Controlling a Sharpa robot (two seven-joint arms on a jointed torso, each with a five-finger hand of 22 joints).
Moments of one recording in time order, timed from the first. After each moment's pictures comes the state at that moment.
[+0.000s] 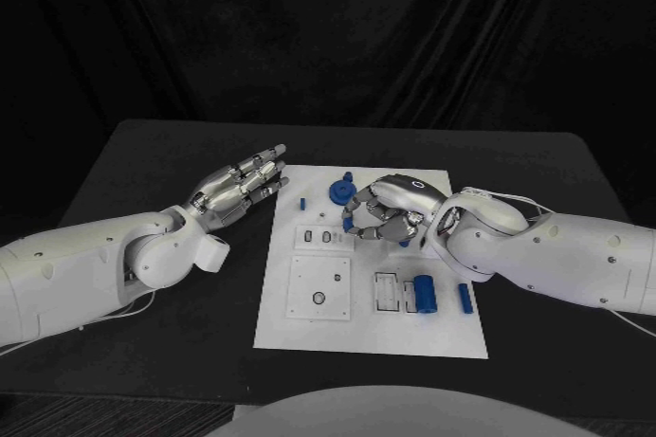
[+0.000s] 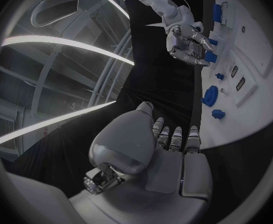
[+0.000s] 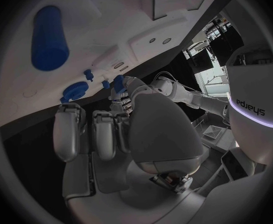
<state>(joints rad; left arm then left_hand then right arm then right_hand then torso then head) 1.19 -0.91 -0.21 1.42 -0.07 0.17 0.56 1.44 0.28 -0.13 0.27 0.55 0.23 -0.01 0.04 0.03 0.00 -0.05 0.01 0.00 0.00 0.04 0.00 0.00 0.16 0.00 0.14 0.01 0.00 1.22 -0.74 -0.21 1.54 -1.41 -0.45 0.12 1.41 -0.07 0.20 0.17 0.46 0.96 0.07 0.25 0.33 1.46 -0.01 1.57 1.31 1.47 -0.08 1.57 1.31 0.04 1.47 0.03 1.42 1.31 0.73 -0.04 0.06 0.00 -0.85</state>
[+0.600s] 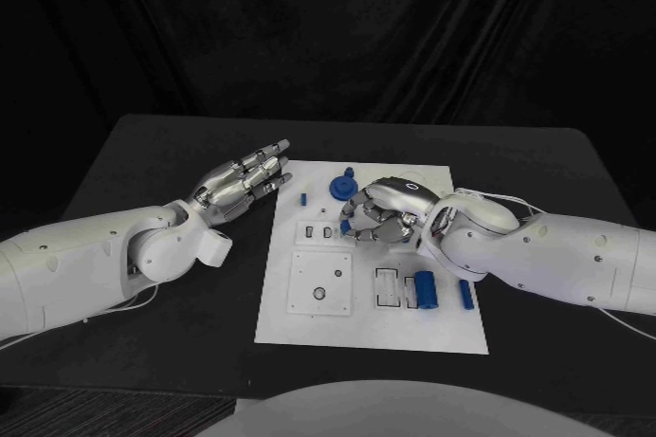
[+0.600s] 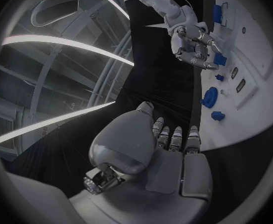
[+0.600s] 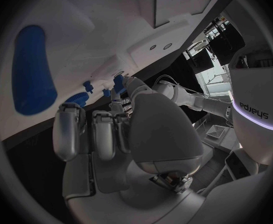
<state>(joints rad) 1.19 -0.90 -0.21 1.42 -0.07 0.18 0.56 1.44 0.28 -0.12 0.27 0.56 0.23 -0.01 0.04 0.03 0.00 -0.05 0.01 0.00 0.00 0.04 0.00 0.00 0.16 0.00 0.14 0.01 0.00 1.20 -0.71 -0.21 1.50 -1.41 -0.42 0.10 1.40 -0.07 0.20 0.16 0.47 0.95 0.08 0.25 0.33 1.47 -0.01 1.57 1.31 1.46 -0.07 1.57 1.31 0.04 1.46 0.03 1.41 1.31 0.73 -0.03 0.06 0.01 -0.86</state>
